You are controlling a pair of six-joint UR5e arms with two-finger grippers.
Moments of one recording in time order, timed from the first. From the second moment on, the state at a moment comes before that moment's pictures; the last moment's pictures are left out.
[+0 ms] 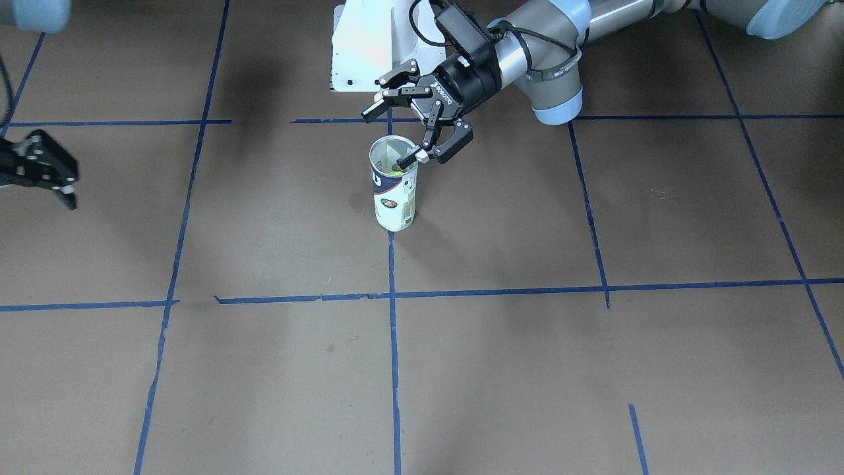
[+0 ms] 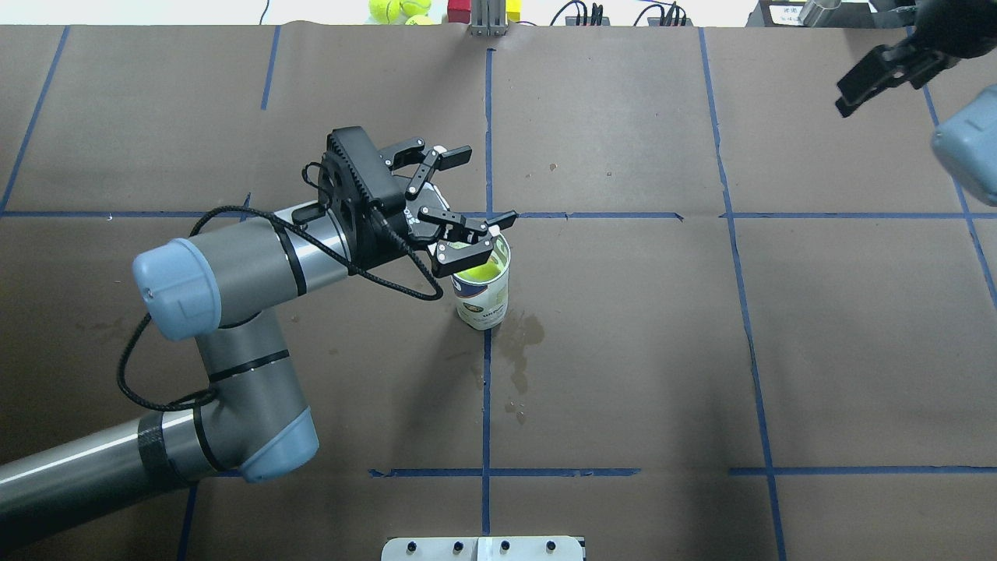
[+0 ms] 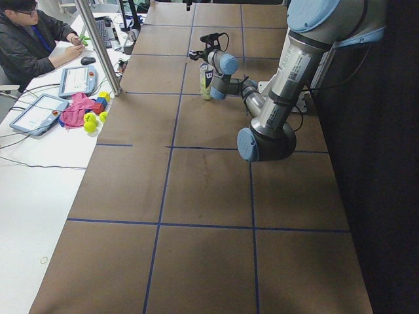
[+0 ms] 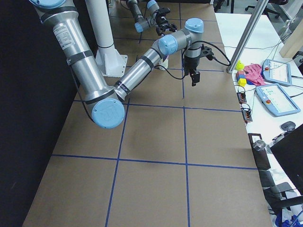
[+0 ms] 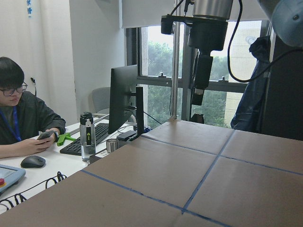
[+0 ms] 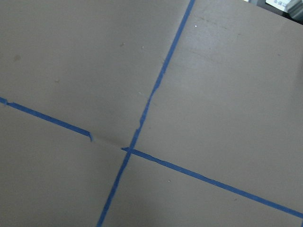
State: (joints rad) left arm -0.52 -2.13 -1.67 -2.83 -1.52 -0.37; right arm 1.24 -1.16 1.94 -1.93 2.20 0.14
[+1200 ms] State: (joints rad) left arm -0.99 -2.13 -1.69 -1.94 -2.05 0.00; right arm 1.55 -1.48 1.93 -1.93 2.28 -0.23
